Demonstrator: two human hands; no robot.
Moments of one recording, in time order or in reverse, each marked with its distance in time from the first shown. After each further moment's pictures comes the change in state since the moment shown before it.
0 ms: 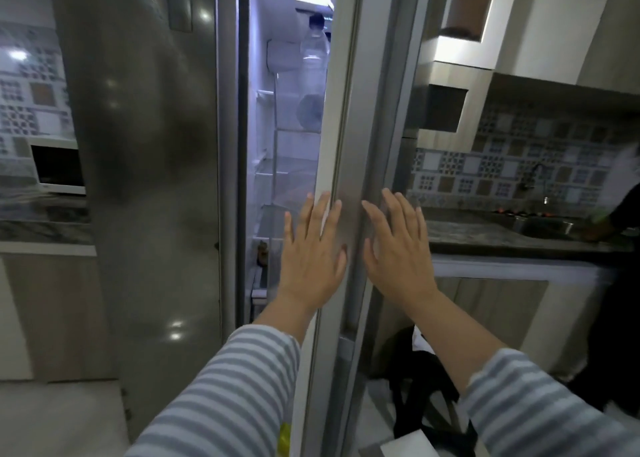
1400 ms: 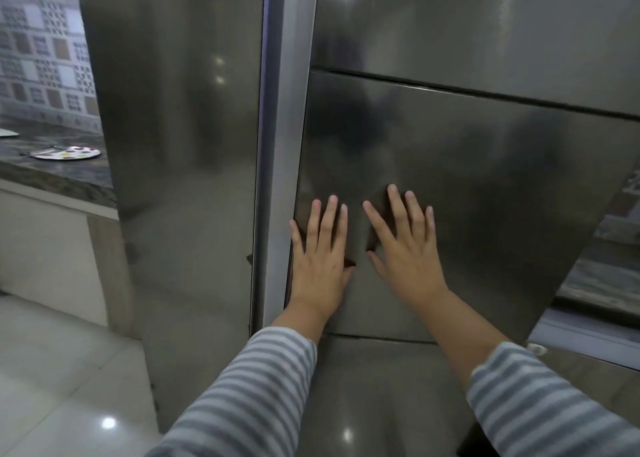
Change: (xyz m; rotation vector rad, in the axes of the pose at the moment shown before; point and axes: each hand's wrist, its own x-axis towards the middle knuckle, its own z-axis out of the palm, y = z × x) left_hand 0.094 -0.186 0.227 0.444 -0.133 -0.317; right_hand 0.148 0.026 0.335 0.018 -0.009 -0.323
